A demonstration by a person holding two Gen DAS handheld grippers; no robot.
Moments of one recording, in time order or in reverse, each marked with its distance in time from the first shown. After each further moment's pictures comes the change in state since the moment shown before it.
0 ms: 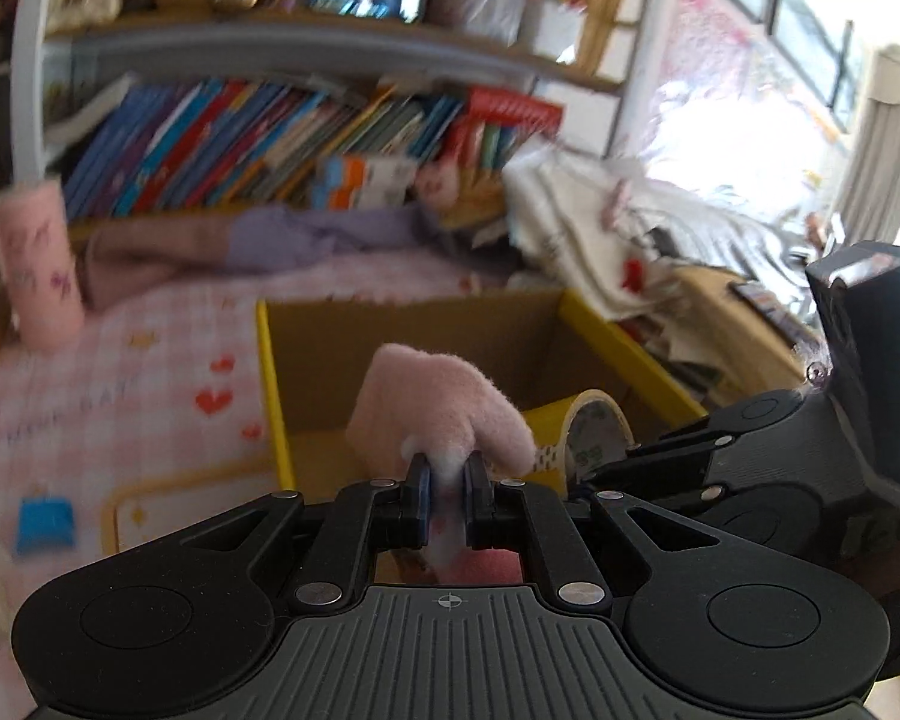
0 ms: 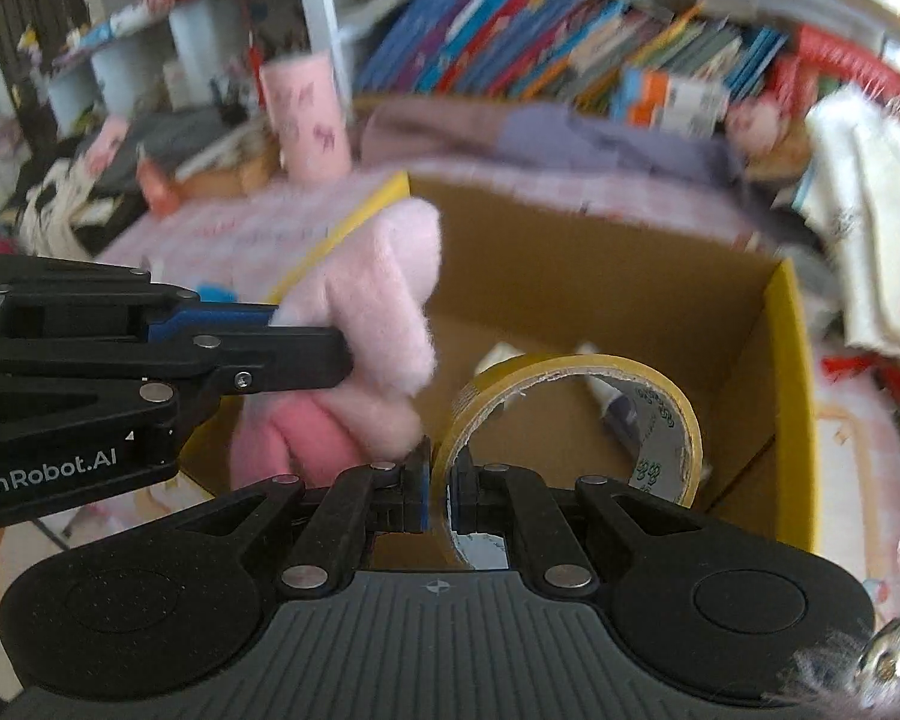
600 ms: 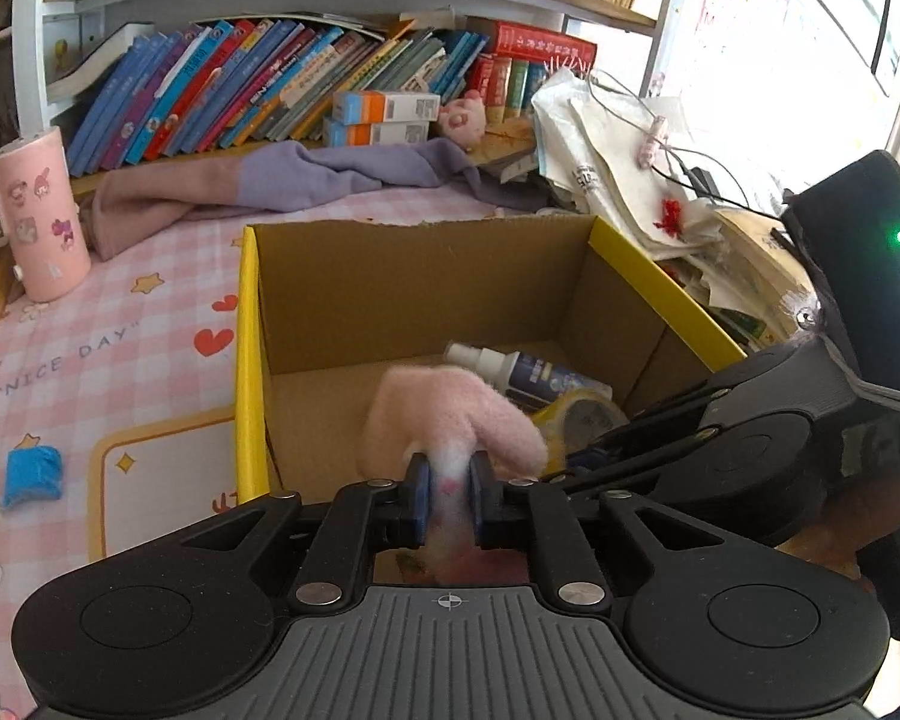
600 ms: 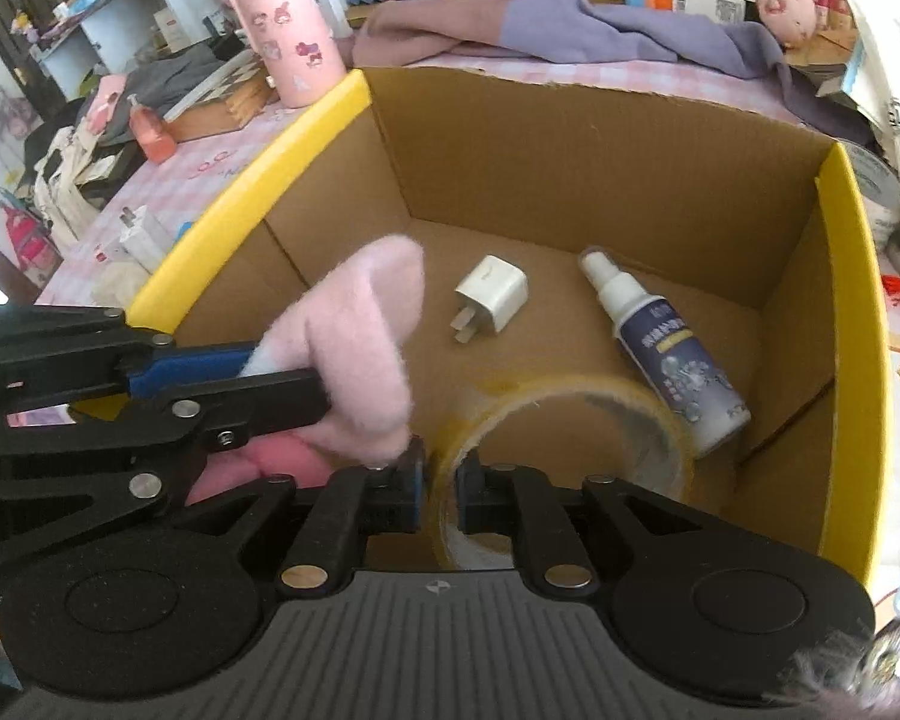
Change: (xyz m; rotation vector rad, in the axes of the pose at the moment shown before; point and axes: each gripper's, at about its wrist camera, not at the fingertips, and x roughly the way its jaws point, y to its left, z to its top) left arm 0.028 -0.016 -0.010 0.002 0.095 0.077; right arm 0.034 -0.035 0.001 0.065 0.167 0.098
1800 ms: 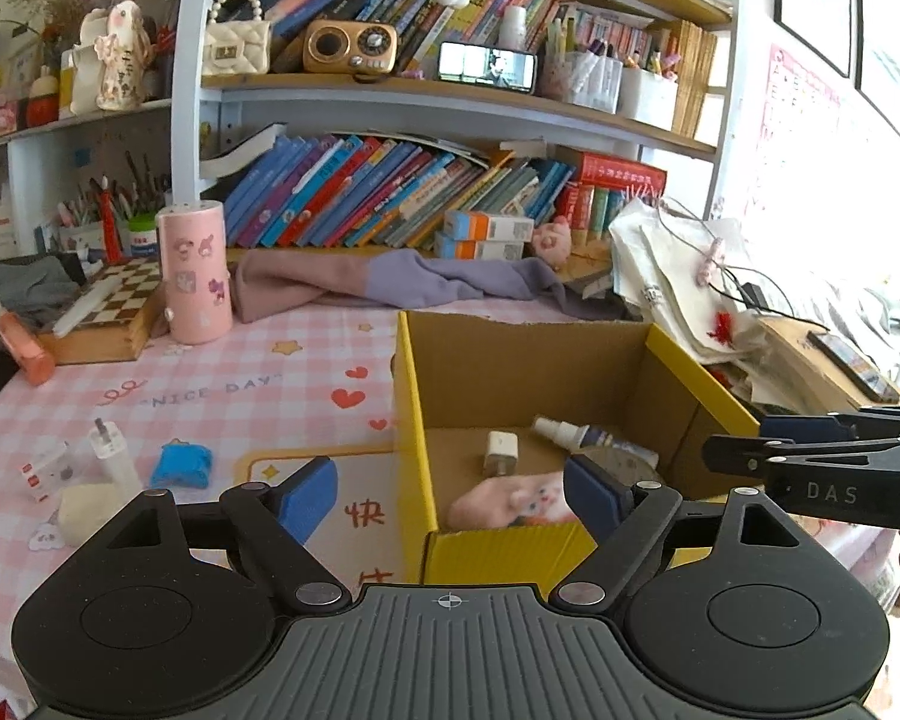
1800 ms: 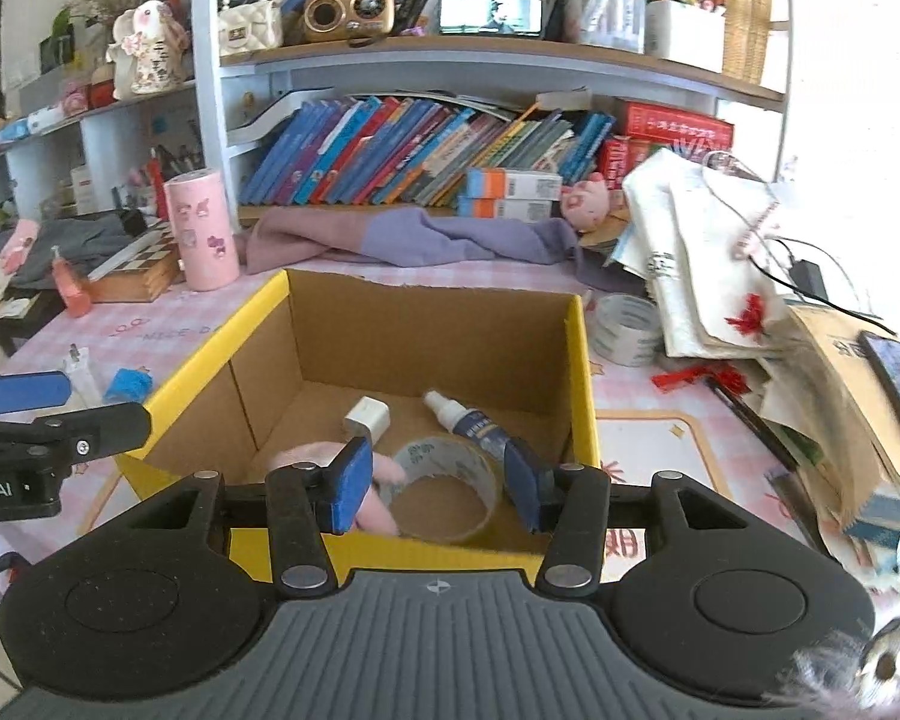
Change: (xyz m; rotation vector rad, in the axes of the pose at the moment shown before) left arm -0.093 0.013 -0.043 -0.076 -0.251 0.166; right arm -0.104 0.040 -0.073 0.044 -0.452 -0.352
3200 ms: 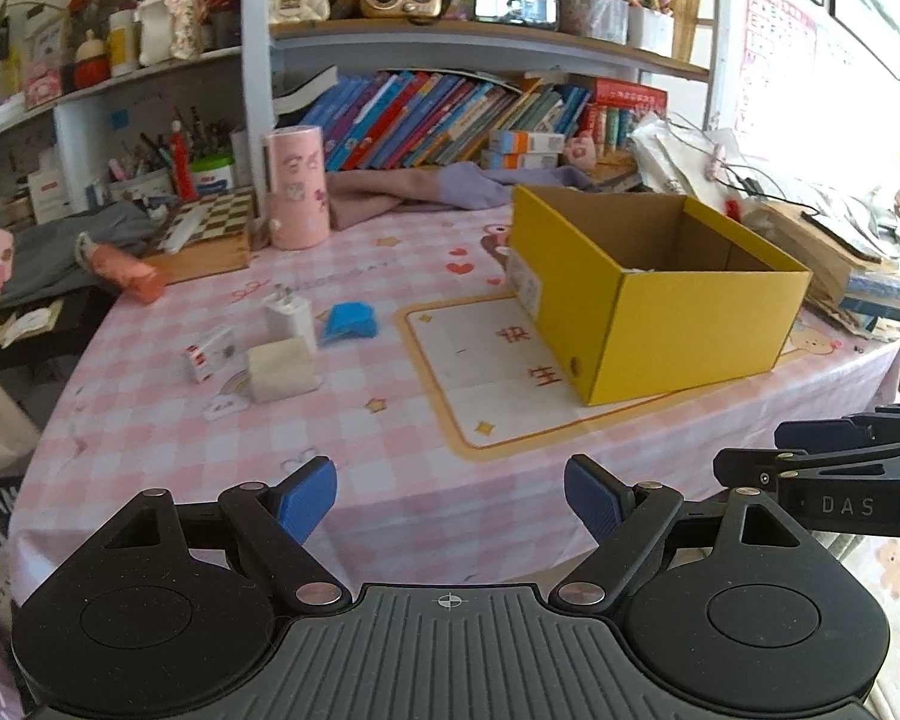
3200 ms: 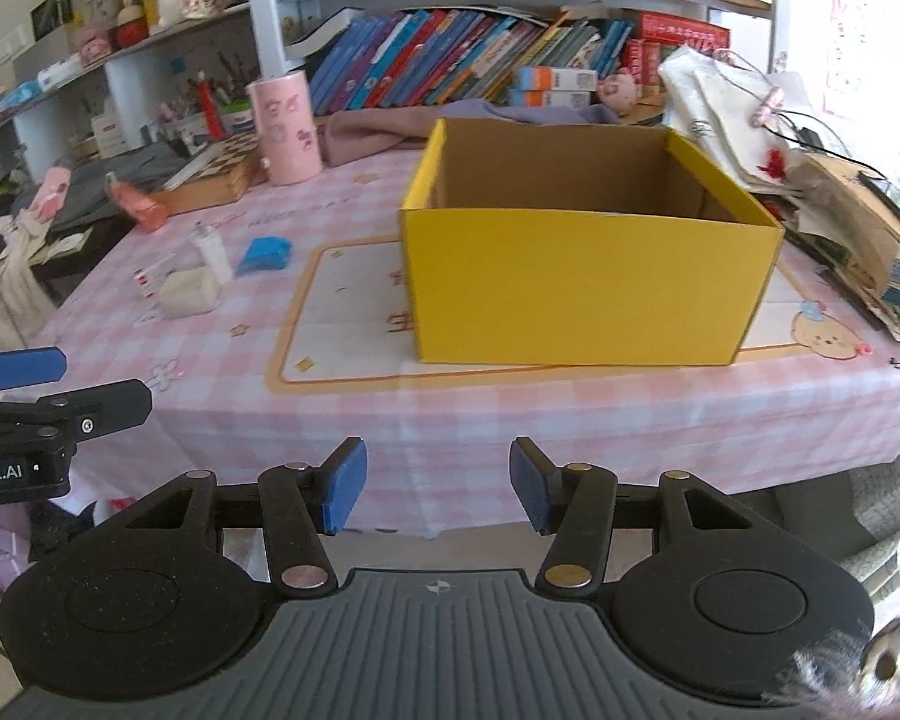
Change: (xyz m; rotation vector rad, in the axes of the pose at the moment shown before) left arm -0.101 0.121 -0.070 0.095 0.131 -0.001; right arm -0.057 0.167 -0.090 0.108 0.144 -0.017
